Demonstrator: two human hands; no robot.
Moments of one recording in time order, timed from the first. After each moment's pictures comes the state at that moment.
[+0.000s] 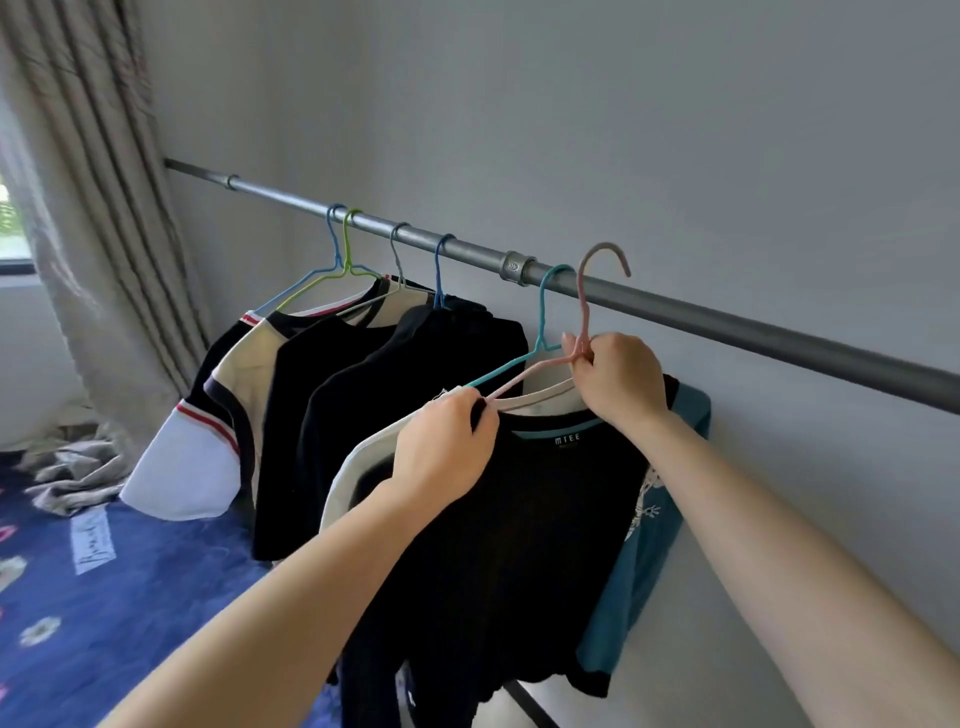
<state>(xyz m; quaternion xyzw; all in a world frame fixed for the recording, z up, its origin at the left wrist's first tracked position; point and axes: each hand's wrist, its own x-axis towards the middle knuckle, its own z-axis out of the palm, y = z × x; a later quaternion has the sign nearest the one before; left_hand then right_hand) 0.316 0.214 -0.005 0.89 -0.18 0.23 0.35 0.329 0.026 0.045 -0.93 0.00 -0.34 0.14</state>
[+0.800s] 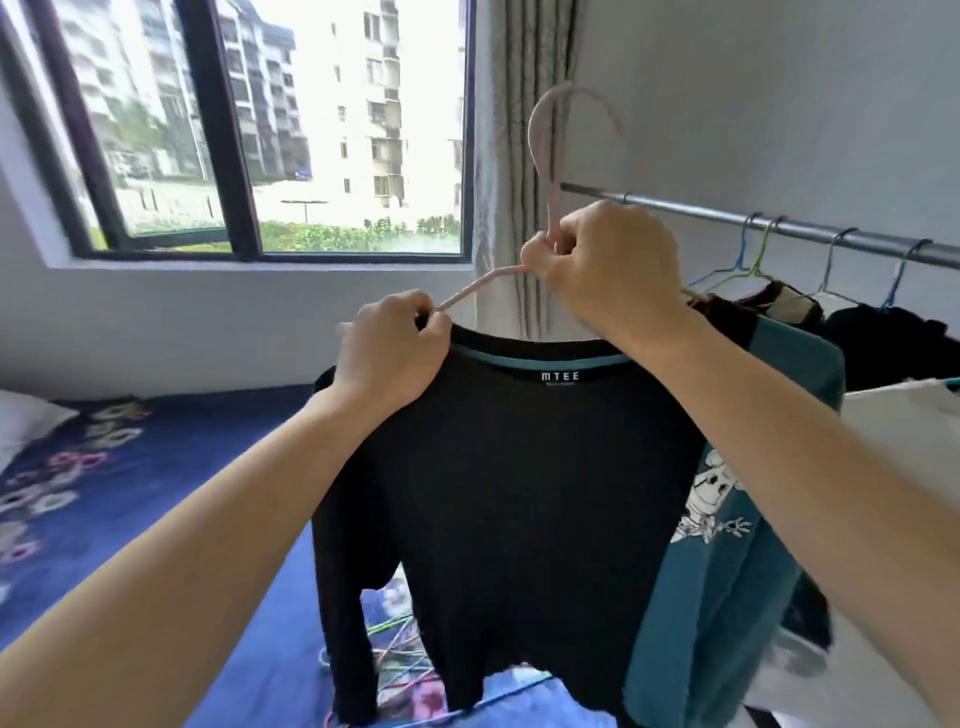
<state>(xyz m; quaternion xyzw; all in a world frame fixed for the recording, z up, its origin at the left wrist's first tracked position) 0.110 0.640 0.050 0.89 0.12 0.36 0.27 0.173 0.475 0.115 -0.85 -0.32 -0.36 0.21</state>
